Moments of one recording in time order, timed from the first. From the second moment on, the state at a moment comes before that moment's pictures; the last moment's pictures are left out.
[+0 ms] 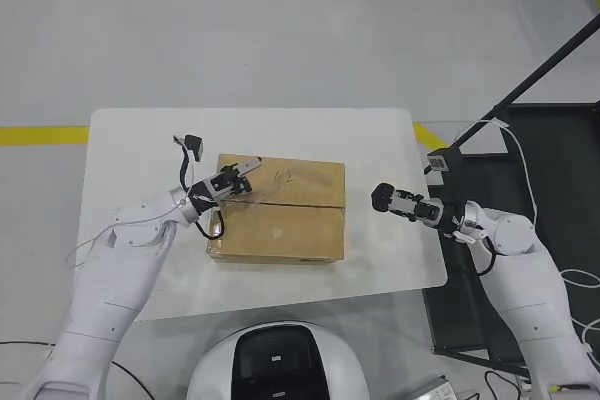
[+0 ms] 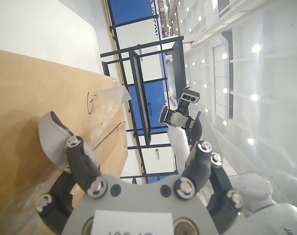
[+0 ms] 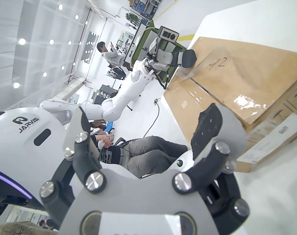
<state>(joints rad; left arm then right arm) 0.98 -1.23 -1.11 -1.28 -0.20 -0.30 -0.75 -1.32 -0.97 1.51 -1.49 0.54 -0.64 1.18</state>
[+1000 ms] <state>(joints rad) 0.97 -1.25 -0.98 -1.27 -0.21 -0.43 -0.86 -1.36 -0.92 1.49 -1.47 0.54 -0.71 1.11</state>
